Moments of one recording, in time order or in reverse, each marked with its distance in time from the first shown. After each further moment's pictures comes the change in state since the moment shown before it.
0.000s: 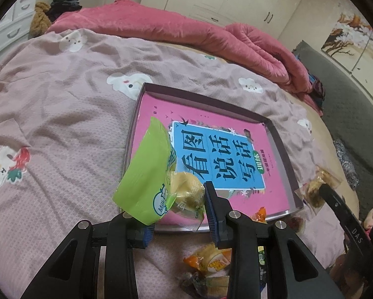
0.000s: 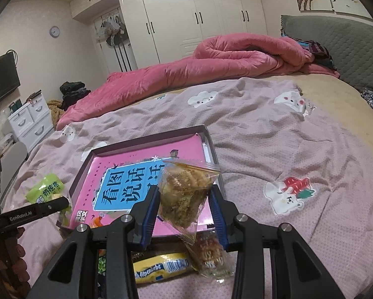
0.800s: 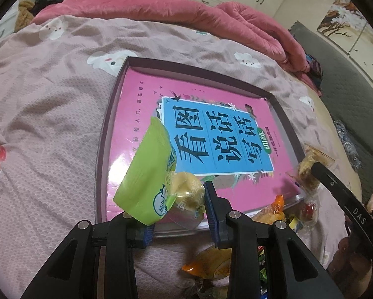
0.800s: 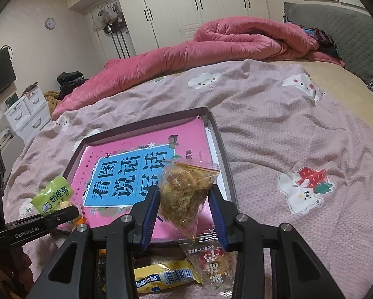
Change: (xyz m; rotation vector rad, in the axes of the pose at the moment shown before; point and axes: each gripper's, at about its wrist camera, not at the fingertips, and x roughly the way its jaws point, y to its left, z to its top) left arm 0.040 -0.004 -0.009 0.058 0.098 -0.018; right arm 0.041 -0.001 -0.005 0.007 0.085 0.008
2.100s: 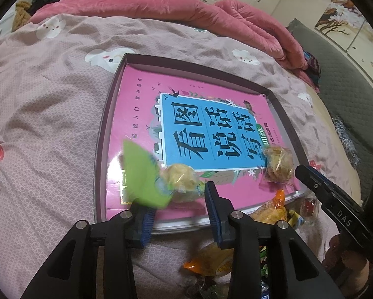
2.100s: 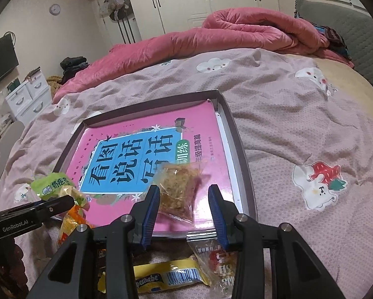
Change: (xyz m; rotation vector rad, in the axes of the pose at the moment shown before) left arm 0.002 0.000 -0.002 0.009 0.011 -0.013; right arm 0.017 0.007 -0.009 -0.045 0.066 0.008
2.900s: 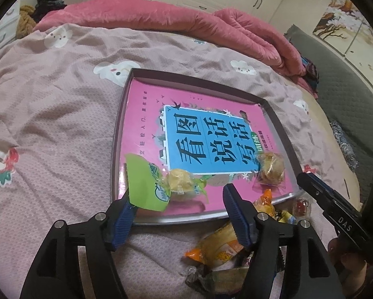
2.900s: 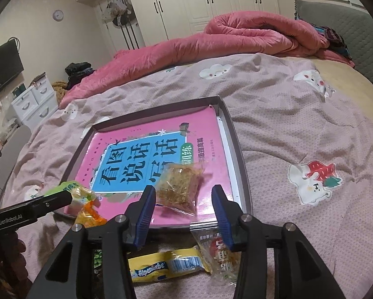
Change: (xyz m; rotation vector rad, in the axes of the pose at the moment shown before) left arm -0.028 0.002 -0.002 0.000 -0.047 0.002; right arm -0.023 0.000 -0.004 0.007 -0.033 0.040
